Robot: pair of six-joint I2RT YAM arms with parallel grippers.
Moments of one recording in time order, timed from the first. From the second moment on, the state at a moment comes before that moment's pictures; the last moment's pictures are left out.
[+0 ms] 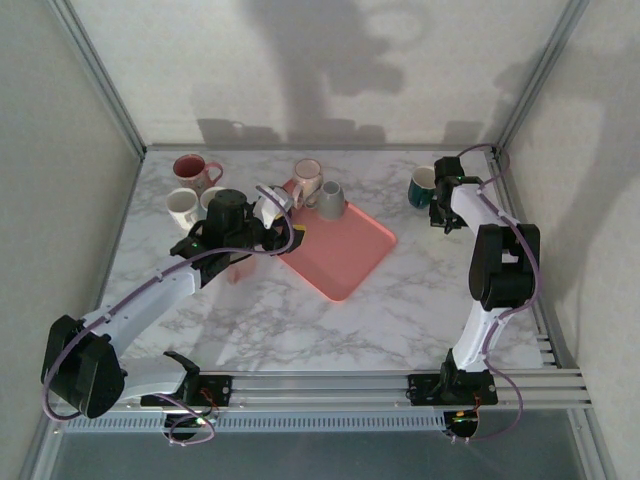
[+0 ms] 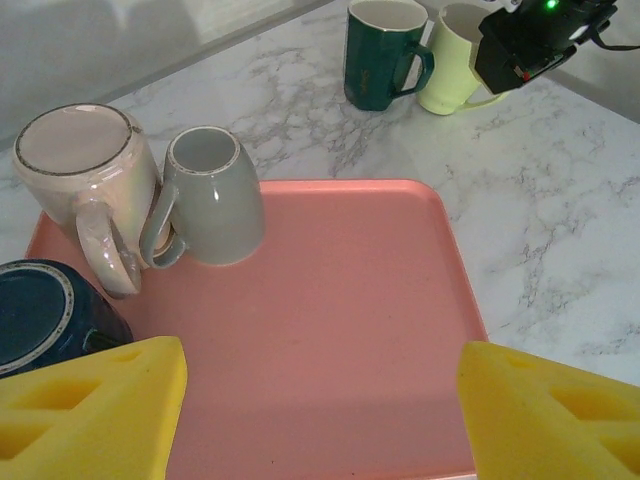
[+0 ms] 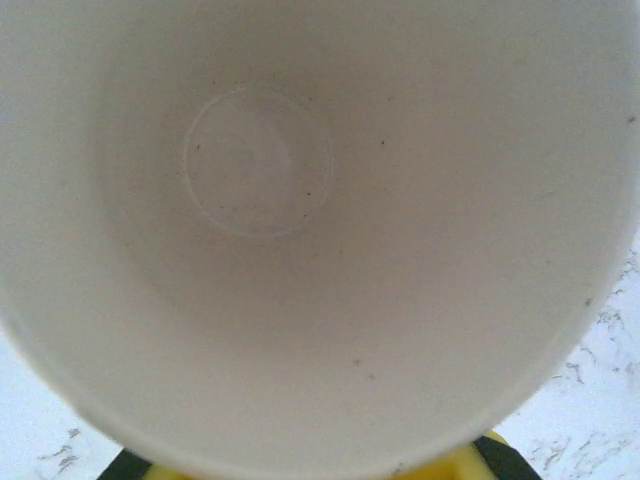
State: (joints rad) left arm -0.47 1.25 0.91 -0.12 0.33 0.07; right arm 0.06 1.89 1.41 -0.76 0.32 0.17
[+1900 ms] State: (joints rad) left arm -0.47 1.35 0.91 -0.12 0.27 -0.02; right arm 0.39 2.06 1.61 -0.44 -0.34 0.81
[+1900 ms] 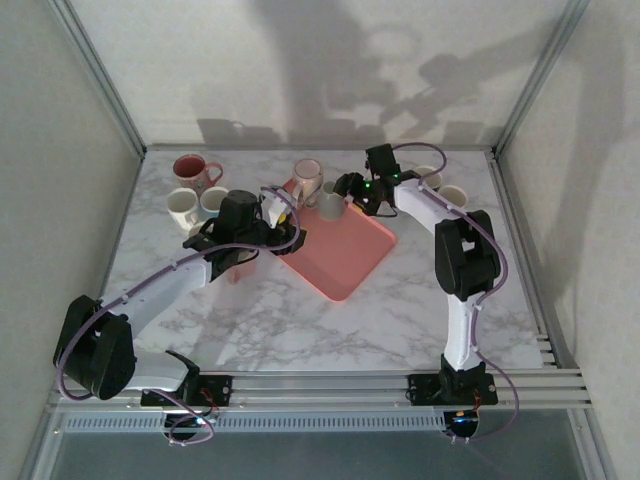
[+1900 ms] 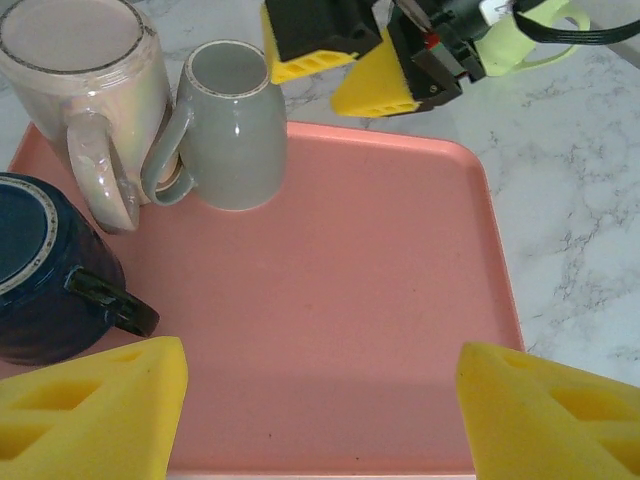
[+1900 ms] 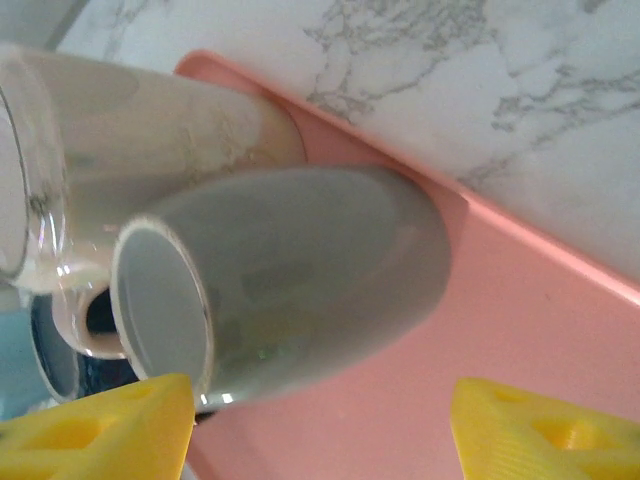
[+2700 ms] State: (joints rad) left arm -0.47 1.35 0.91 -0.12 0.27 -0.03; right arm 0.42 2.10 1.66 -0.48 -0.32 0.76
